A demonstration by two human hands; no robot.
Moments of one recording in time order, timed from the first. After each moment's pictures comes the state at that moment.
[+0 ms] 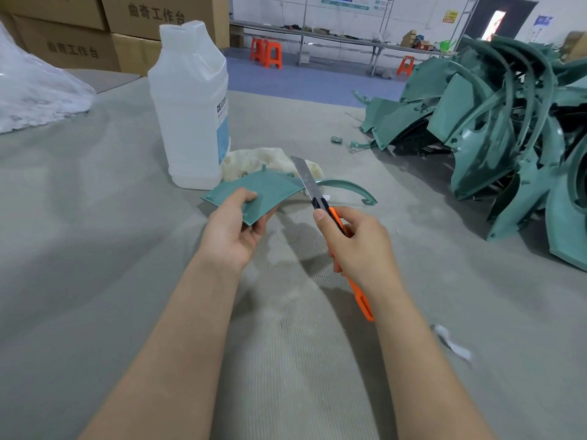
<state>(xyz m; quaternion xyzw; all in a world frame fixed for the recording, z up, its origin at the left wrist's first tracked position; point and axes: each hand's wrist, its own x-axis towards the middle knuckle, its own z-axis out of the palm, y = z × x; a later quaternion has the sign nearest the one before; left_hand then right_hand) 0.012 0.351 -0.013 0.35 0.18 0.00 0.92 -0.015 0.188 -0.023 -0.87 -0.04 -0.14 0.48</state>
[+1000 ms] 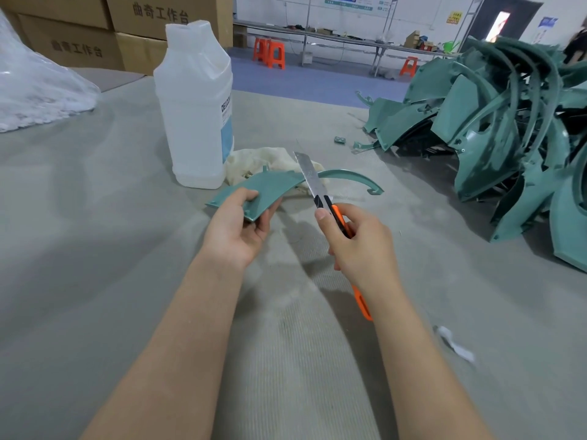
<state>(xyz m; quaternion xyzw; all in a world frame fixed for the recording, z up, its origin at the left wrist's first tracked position) 0.011 0.352 -0.011 0.29 0.17 -0.02 0.94 -0.011 0.191 -0.027 -0.87 -0.05 -0.17 0.46</state>
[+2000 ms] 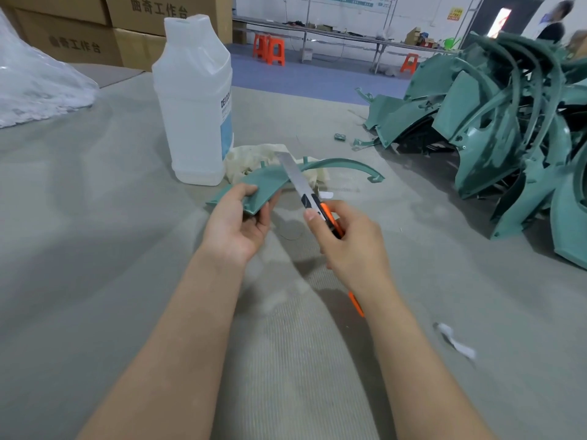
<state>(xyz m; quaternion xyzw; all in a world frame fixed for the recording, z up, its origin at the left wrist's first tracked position) 0.012 0.353 -0.011 0.26 0.19 -0.02 0.95 -0.012 0.199 -0.033 -0.87 -0.07 -0.17 0.46</state>
